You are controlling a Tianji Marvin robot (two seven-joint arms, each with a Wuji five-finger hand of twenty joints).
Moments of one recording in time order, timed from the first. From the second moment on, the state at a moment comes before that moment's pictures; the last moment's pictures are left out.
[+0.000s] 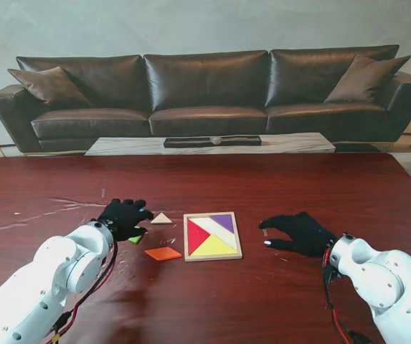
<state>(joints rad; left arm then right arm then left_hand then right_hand) 1.40 -1.03 -1.12 -1.61 1.19 0.02 -0.31 -1.54 -1.01 1.44 -1.50 -0.81 -0.47 0.29 0.99 -0.03 0.03 -0.06 0.33 0.05 0.29 0.39 0.22 0.10 0.19 0.39 0.28 0.15 0.21 0.46 0.12 0.23 0.64 0.55 0.58 0.08 -0.06 -0.12 0.20 -0.02 0.43 0.45 0.30 0.00 0.37 0.23 0.31 0.04 0.12 0.34 -0.05 0.24 0.83 0.17</state>
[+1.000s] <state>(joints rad) 1.46 -1.02 -0.93 -1.63 1.11 0.19 -0.22 -1.57 -1.00 1.49 -1.52 -0.85 -0.53 0.28 0.88 -0.02 -0.01 -0.05 0.30 0.14 0.17 0.37 0.28 0.16 0.11 0.35 0.23 0.17 0.16 0.40 0.08 0.20 0.56 0.46 0.56 0.08 -0.06 -0.12 0.15 -0.04 0.37 0.41 0.28 -0.03 0.29 0.19 0.27 0.02 0.09 0.29 -0.05 0.20 0.76 0.10</state>
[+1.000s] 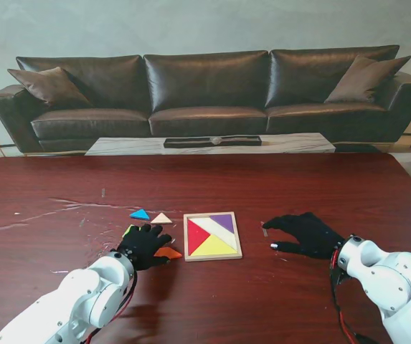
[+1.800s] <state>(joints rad) 1.32 -1.04 -0.73 -1.54 1.07 0.40 -0.24 -1.59 -1.00 1.51 -1.52 -0.84 -0.55 0.28 0.90 -0.08 0.00 -0.05 0.32 0.19 0.17 0.37 0.32 0.22 0.17 0.34 0.33 0.23 0.24 0.40 0.18 0.21 0.72 0.45 0.56 0.08 -0.06 -0.12 0.15 -0.04 0.37 0.41 0.28 -0.03 0.29 0.19 0.27 0.02 0.09 0.29 -0.05 0.21 0.76 0.09</state>
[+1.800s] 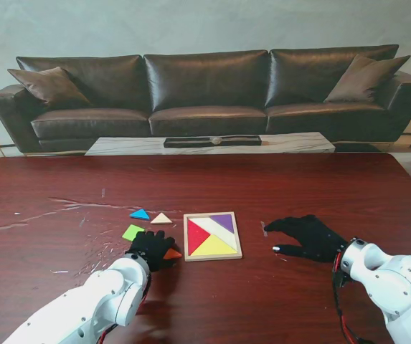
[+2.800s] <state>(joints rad) 1.31 -1.04 -0.69 -1.55 1.05 0.49 -0.27 -1.59 -1.00 1.50 -1.52 -0.84 -0.55 0.27 0.96 -0.10 0.06 -0.05 0.39 0.22 0.23 0.36 0.48 0.25 0.24 0.32 0.52 0.24 0.32 0.40 0.38 0.23 0.84 0.43 0.56 0.08 -0.06 -0.12 0.15 -0.04 0.37 0.41 0.28 -0.03 0.29 0.19 0.27 0.02 0.09 0.29 -0.05 0.21 0.76 0.09</state>
